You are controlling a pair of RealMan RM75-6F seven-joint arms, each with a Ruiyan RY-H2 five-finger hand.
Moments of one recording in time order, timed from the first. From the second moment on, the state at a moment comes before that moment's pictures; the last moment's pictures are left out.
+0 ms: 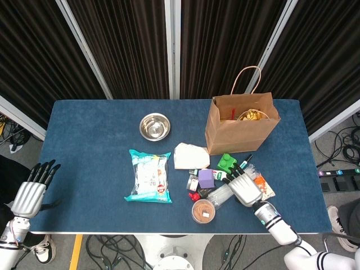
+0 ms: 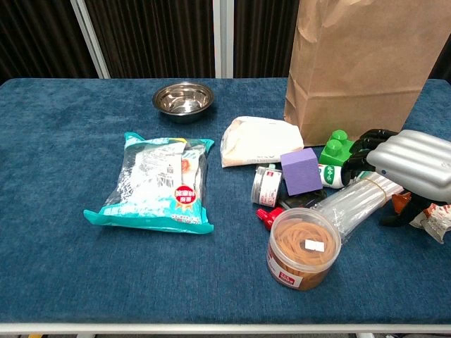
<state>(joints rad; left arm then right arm) -0.16 -1.42 0.03 -1.04 1.60 1.48 -0.25 0.50 -1.53 -0.03 -1.33 -1.55 1.07 -0.38</state>
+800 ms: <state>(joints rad) -0.16 -1.42 0.04 -1.04 1.61 1.48 -0.26 0.48 -1.52 0.01 -1.36 -1.60 1.19 -0.38</state>
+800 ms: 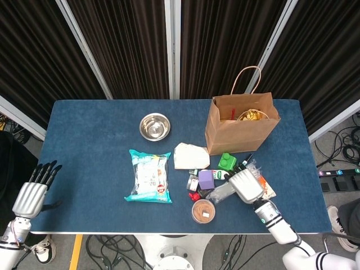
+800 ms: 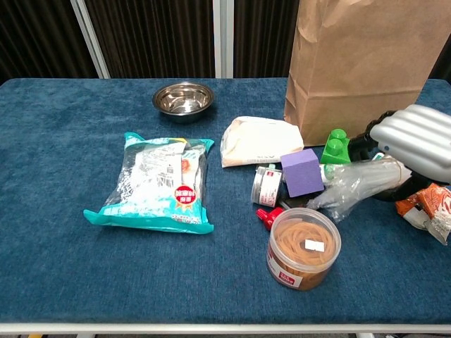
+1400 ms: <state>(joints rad) -0.16 -1.39 0.03 -1.10 1.60 1.48 -0.23 0.62 -1.26 0.38 -1.93 -1.41 1.22 -0.50</state>
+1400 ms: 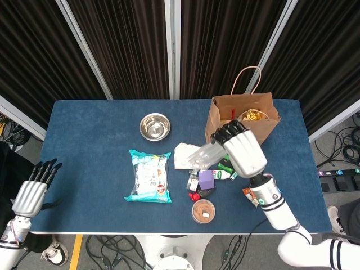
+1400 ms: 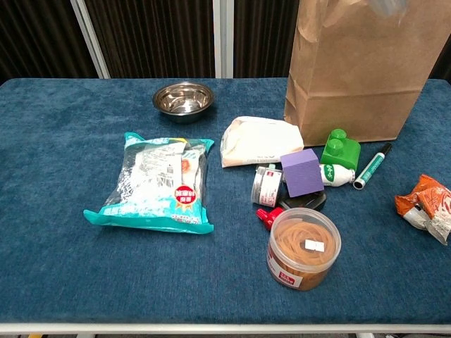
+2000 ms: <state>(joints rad) -0.17 -1.39 0.03 -1.08 1.60 1.47 -0.24 0.80 -1.31 0.63 -1.76 -1.05 1.28 -0.34</state>
